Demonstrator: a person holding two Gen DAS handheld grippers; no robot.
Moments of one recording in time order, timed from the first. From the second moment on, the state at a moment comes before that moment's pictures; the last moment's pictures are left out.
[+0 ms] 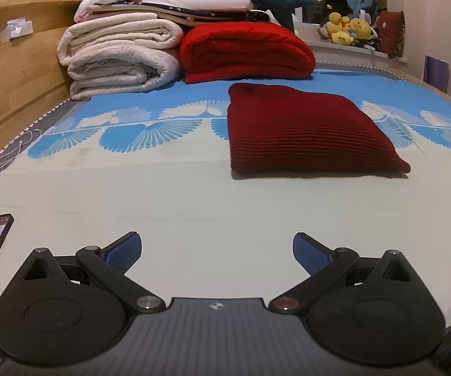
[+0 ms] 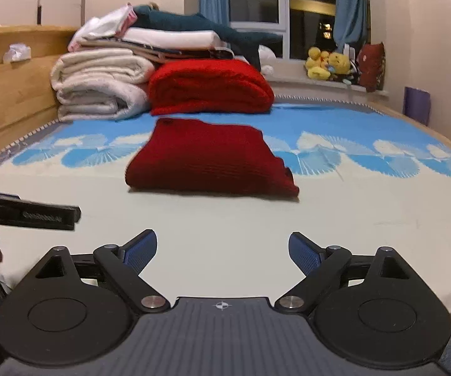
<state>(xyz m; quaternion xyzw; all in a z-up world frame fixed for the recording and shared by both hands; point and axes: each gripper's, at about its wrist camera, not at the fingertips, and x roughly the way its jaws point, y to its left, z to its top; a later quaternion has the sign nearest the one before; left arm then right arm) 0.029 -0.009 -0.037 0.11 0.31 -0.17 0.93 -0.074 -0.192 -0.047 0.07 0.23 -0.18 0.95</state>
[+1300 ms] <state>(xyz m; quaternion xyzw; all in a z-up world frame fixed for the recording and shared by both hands) 0.027 -0.015 -0.041 0.14 0.31 -0.17 0.93 -0.072 -0.189 -0.047 0.09 0.21 -0.17 0.96</state>
